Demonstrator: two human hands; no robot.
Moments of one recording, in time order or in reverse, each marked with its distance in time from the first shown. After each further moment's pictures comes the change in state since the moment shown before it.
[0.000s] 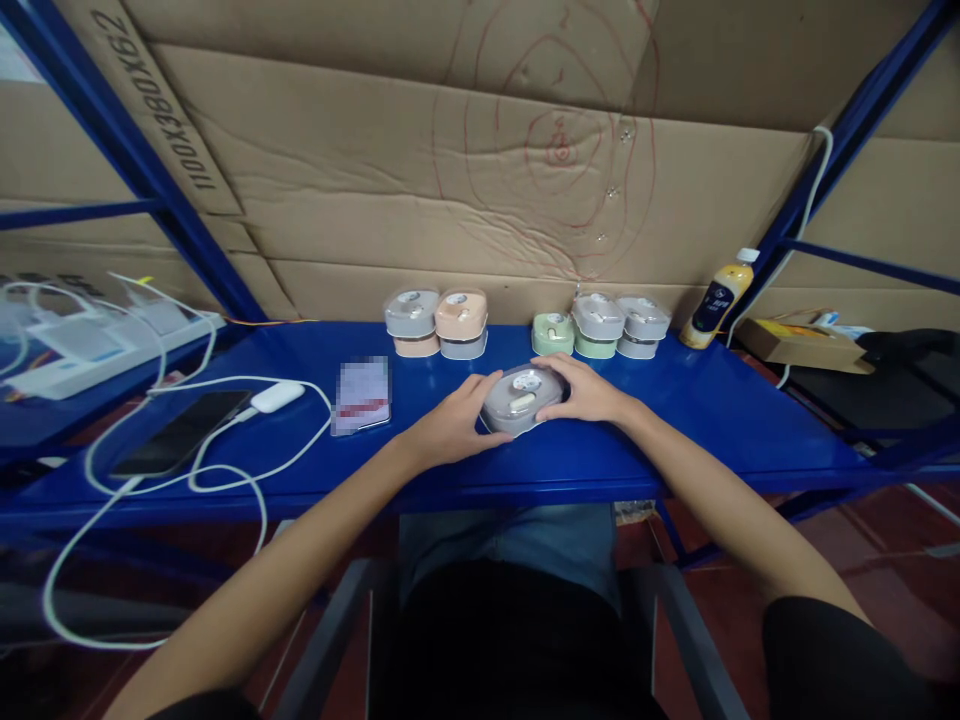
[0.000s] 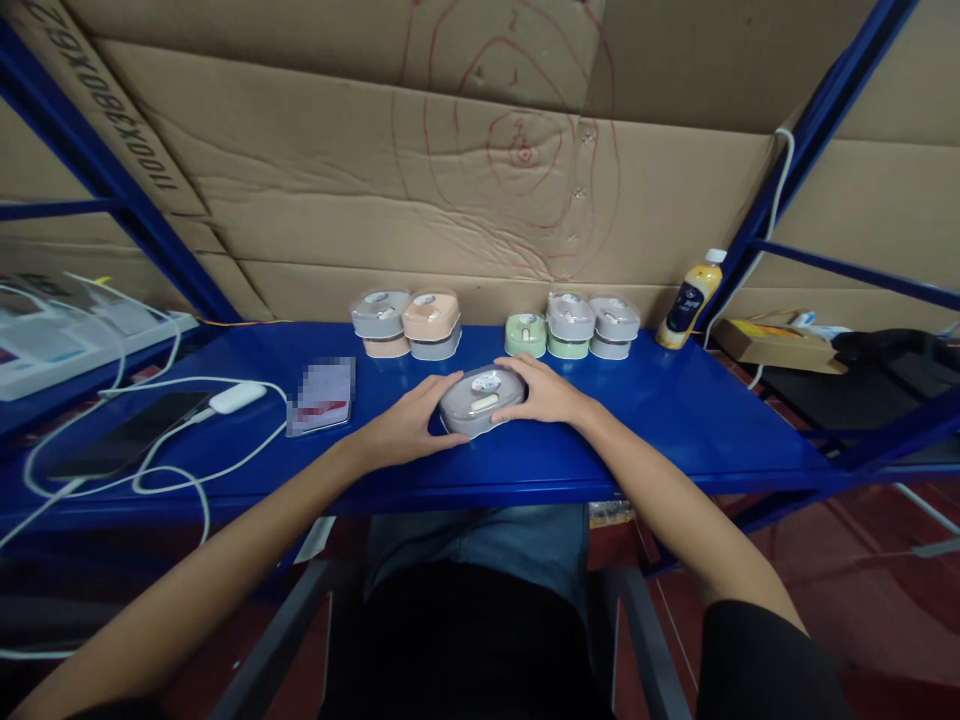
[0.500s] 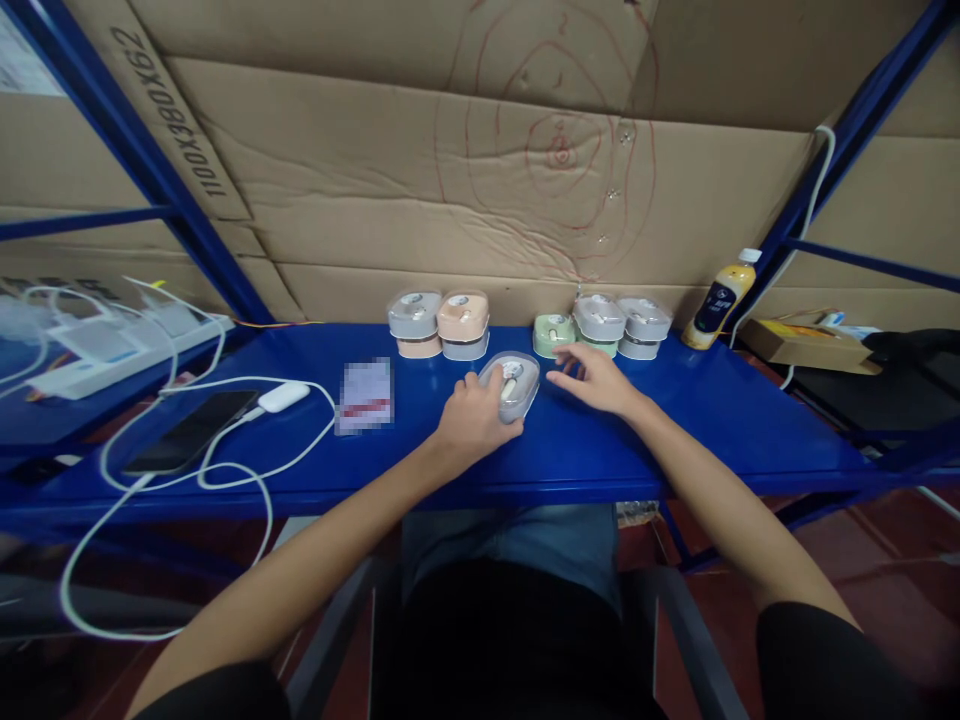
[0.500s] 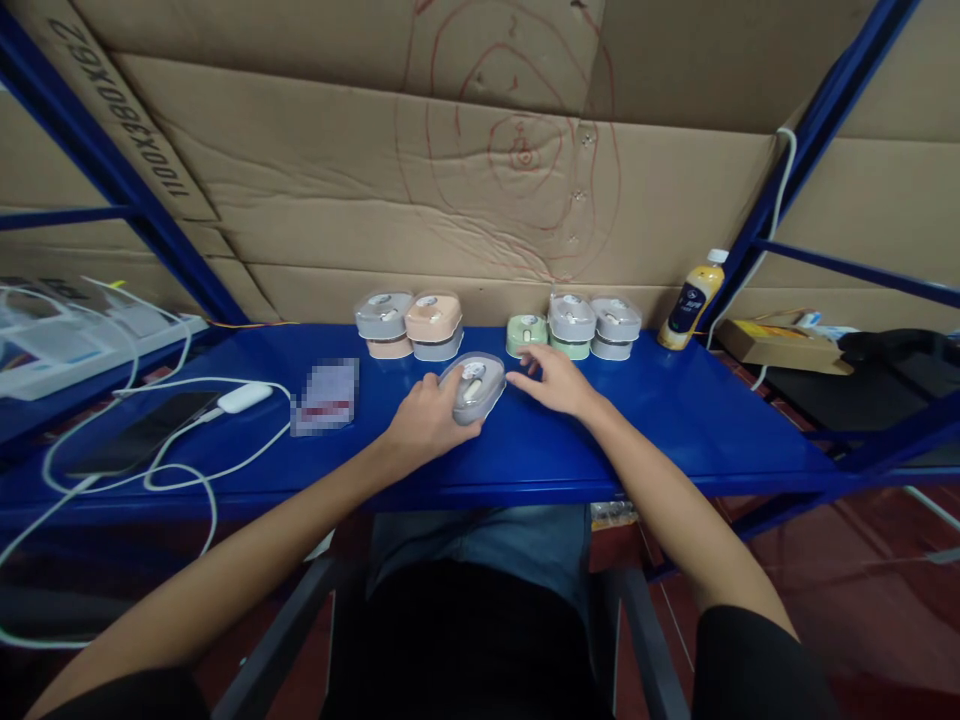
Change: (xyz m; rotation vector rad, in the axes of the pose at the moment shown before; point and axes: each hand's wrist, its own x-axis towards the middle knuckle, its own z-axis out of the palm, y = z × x) left_hand 0.022 0.060 0.012 0.476 0.092 -0.375; right_hand 0.000 0.001 -0.014 0.026 0.261 0.087
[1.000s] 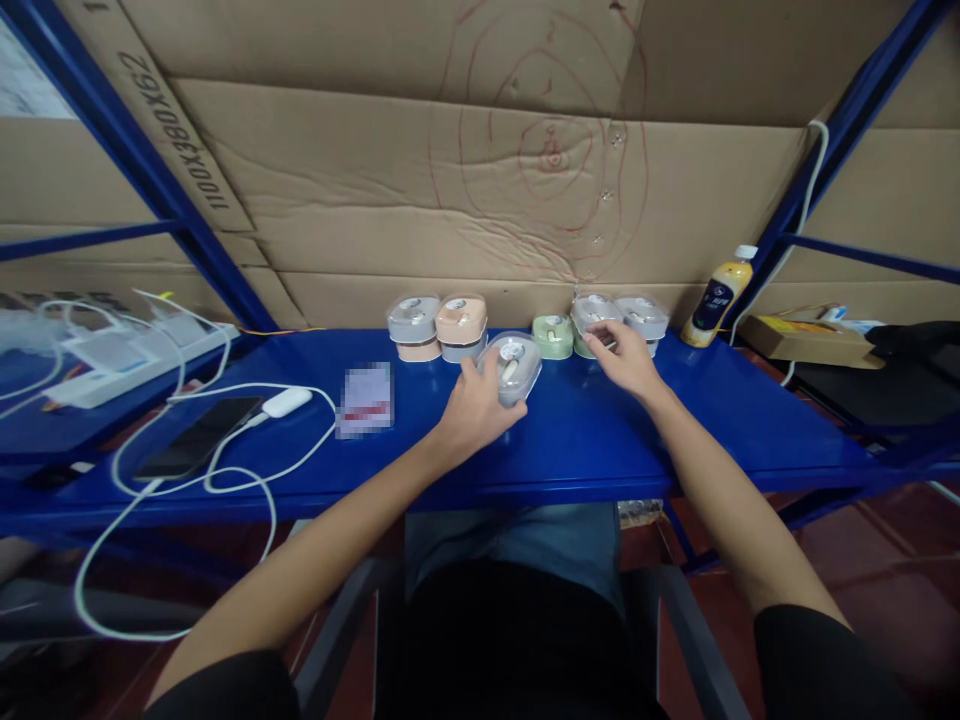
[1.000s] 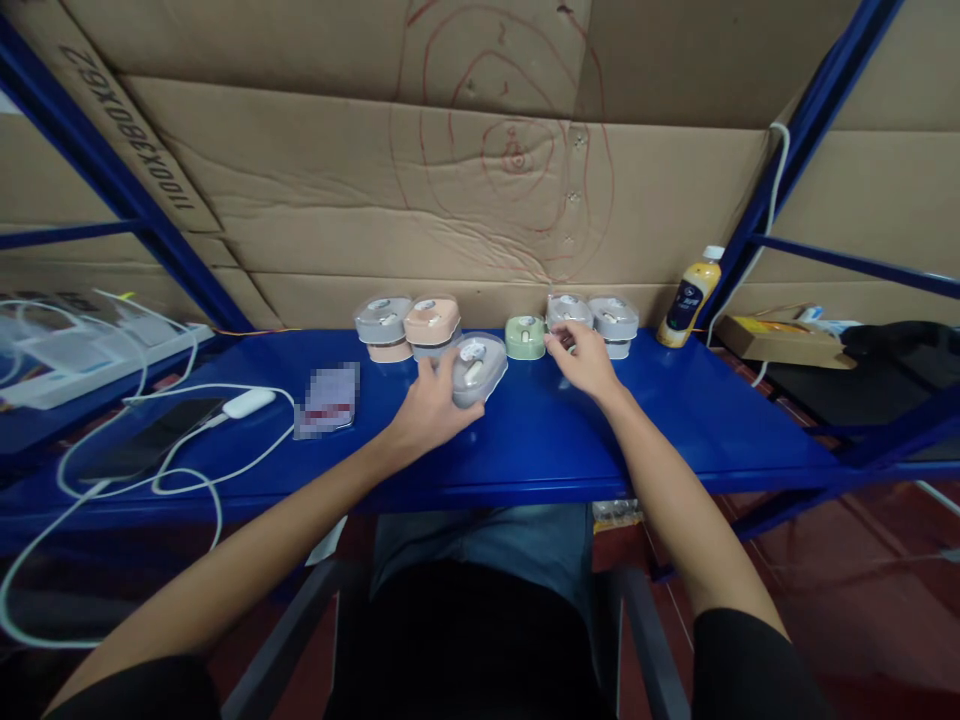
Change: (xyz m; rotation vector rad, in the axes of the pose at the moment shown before) left_hand 0.013 0.000 0.000 -0.278 0.158 -0.012; right_hand 0.007 0.016 -0.034 -0.004 0.349 0.178
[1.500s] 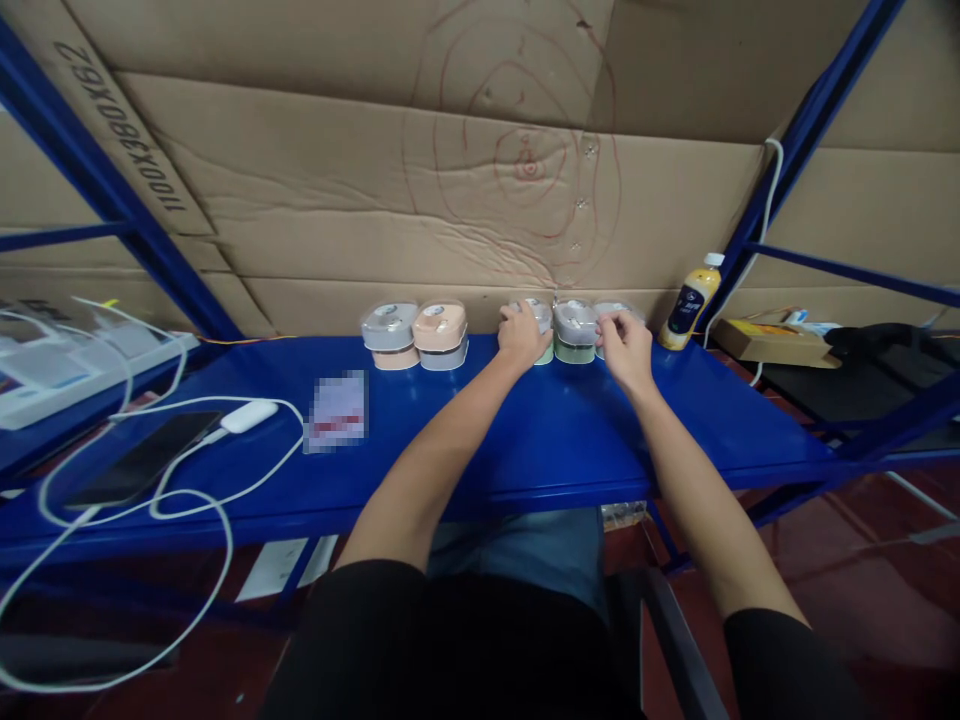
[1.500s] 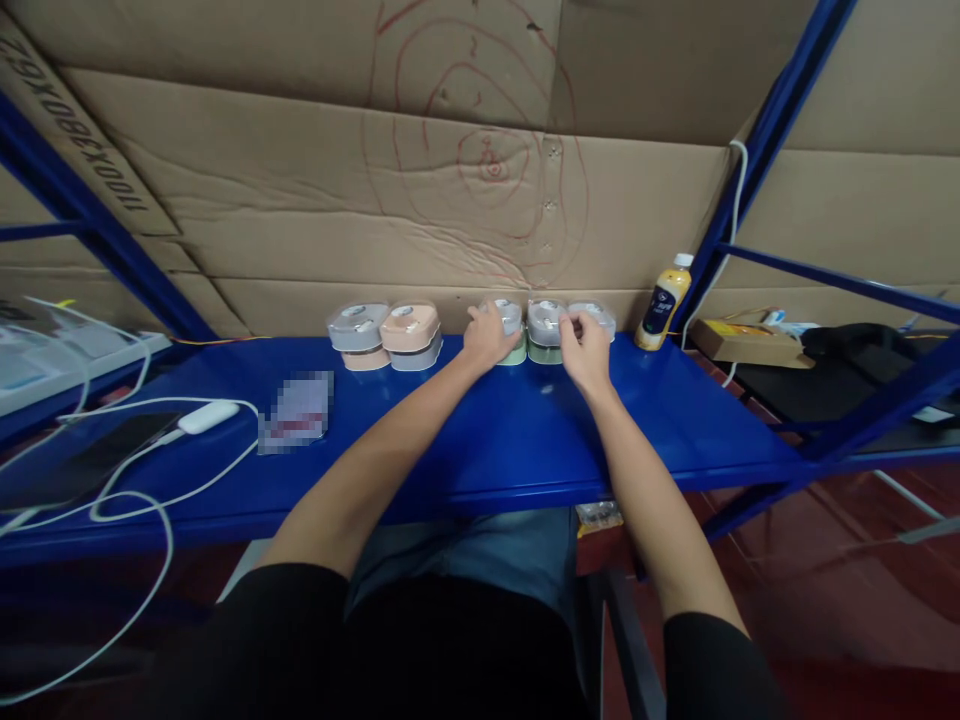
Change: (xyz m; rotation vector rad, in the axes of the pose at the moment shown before) left_hand 0.147 0.085 0.051 -0.024 -0.006 -0.115; right_hand 0.010 0.008 -0.018 0.037 0.296 0.127
